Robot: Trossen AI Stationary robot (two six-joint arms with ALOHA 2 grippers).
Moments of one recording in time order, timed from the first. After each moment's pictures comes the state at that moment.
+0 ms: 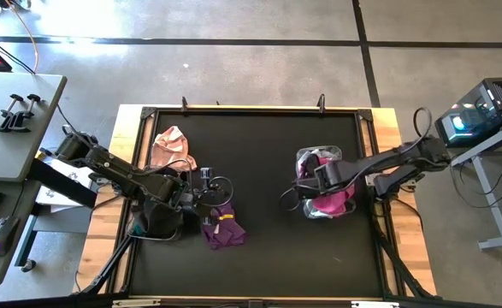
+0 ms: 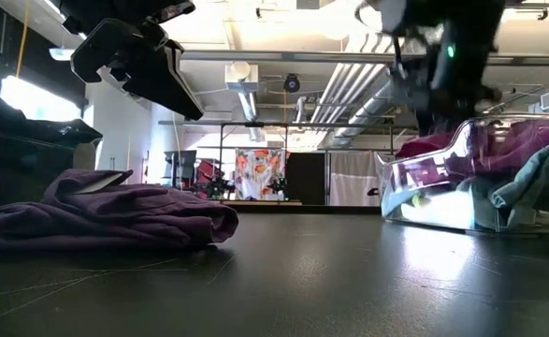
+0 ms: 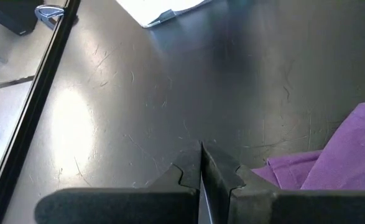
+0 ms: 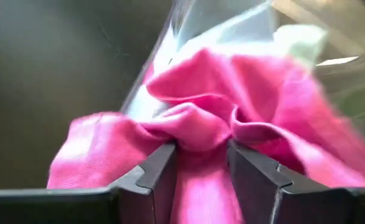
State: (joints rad) left arm -0.36 1.41 0.83 -0.29 -0.59 -0.03; right arm 0.17 1.50 1.02 -1.06 0.49 1.10
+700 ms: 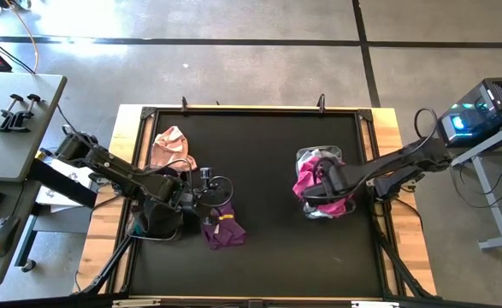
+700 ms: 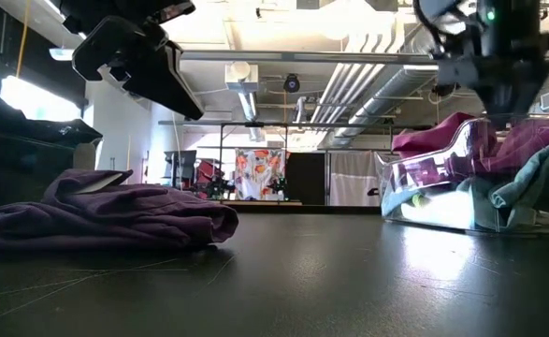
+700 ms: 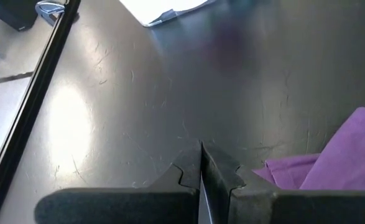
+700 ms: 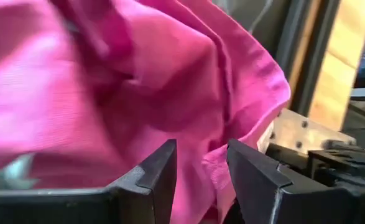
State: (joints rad) left arm -0.36 1.41 0.83 -0.29 -0.59 -0.06; right arm 0.26 1.50 1.15 -1.56 0.30 1.48
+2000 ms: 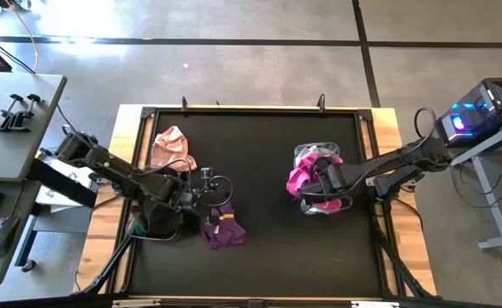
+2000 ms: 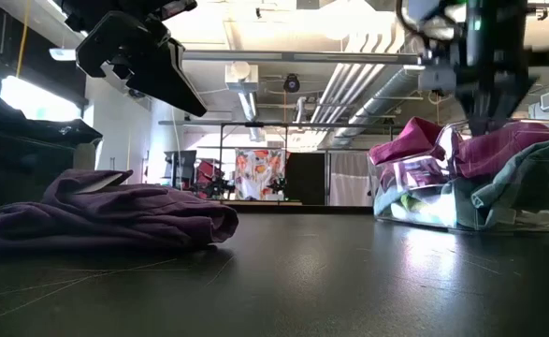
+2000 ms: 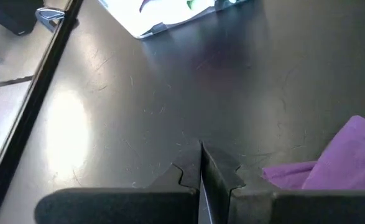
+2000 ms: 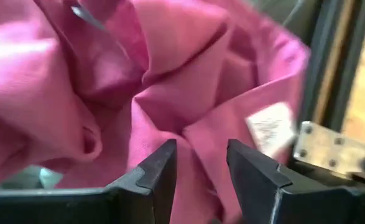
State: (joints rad) left arm -0.36 1.41 0.83 -0.26 -0.58 -0.05; right arm 0.22 1.50 1.12 -1.43 0.35 1.46
